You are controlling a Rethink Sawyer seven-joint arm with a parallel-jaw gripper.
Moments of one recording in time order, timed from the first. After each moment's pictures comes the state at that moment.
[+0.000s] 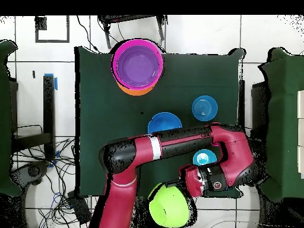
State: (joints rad) arm -0.20 0.80 -1.71 1.20 -1.05 -2.95 4.51
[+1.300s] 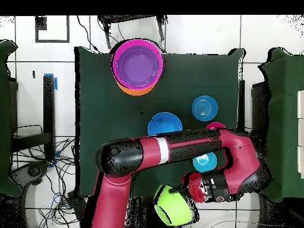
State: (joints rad) arm -0.13 0.59 -1.42 1.21 -1.36 -2.63 4.12
